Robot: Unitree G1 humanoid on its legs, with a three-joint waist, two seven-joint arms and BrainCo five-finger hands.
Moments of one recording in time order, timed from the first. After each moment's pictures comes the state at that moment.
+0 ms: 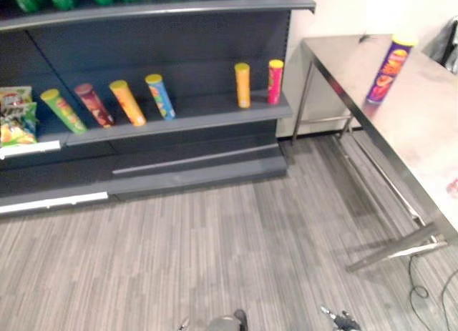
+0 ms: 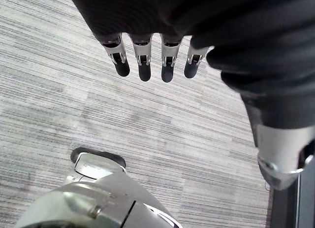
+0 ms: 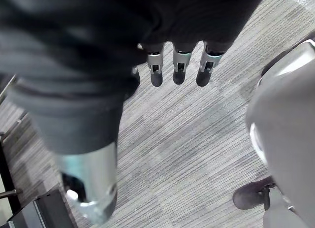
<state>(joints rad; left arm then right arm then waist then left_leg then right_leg) 0.19 0.08 0.31 1.11 -0.13 -0.08 0.11 0.08 -0.03 -0.27 1.11 0.20 -0.07 -0.08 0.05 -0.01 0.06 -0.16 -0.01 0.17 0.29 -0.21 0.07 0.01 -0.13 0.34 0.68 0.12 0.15</state>
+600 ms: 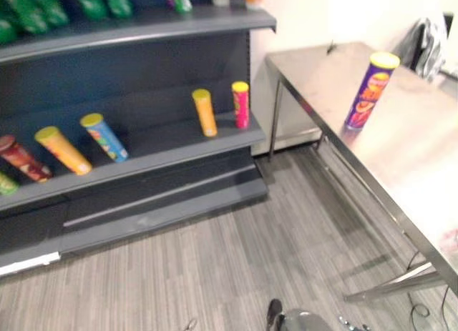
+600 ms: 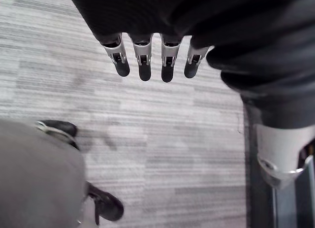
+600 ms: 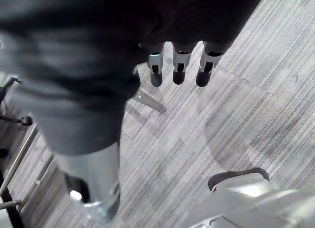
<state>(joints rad) 0.07 0.01 0.31 1.13 -0.09 -0.08 0.12 0.13 -0.05 -0.38 1.05 0.20 -0.09 -0.08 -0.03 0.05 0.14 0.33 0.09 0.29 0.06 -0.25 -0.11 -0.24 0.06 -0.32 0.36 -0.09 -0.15</state>
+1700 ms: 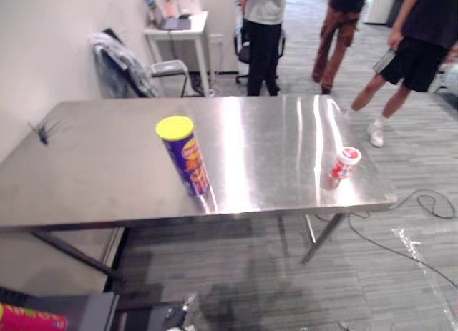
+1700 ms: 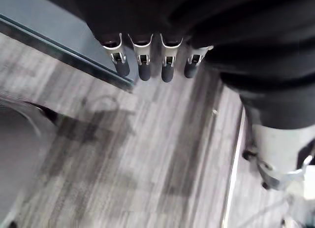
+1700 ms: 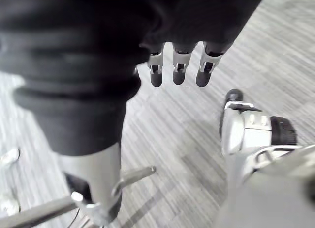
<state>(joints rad) 0.06 0.02 0.31 1.05 -0.14 -0.13 0.15 0.25 0.01 -0.39 0.96 0.32 -0.10 -0.11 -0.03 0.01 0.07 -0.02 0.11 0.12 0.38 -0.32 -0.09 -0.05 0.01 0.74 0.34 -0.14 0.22</state>
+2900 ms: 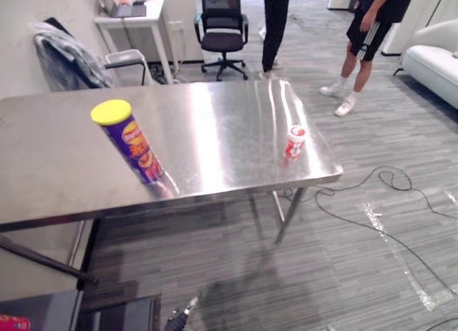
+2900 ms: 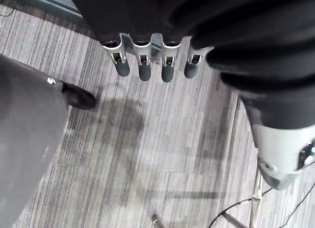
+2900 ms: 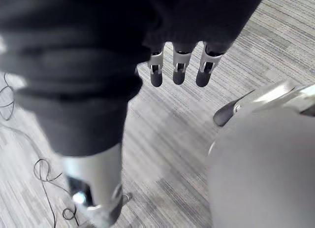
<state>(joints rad) 0.08 0.08 0.21 1.15 -0.23 -0.16 0.05 0.15 -0.02 -0.30 1.14 0.35 -0.10 -0.04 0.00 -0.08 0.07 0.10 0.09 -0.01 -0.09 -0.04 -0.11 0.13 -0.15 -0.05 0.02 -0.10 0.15</state>
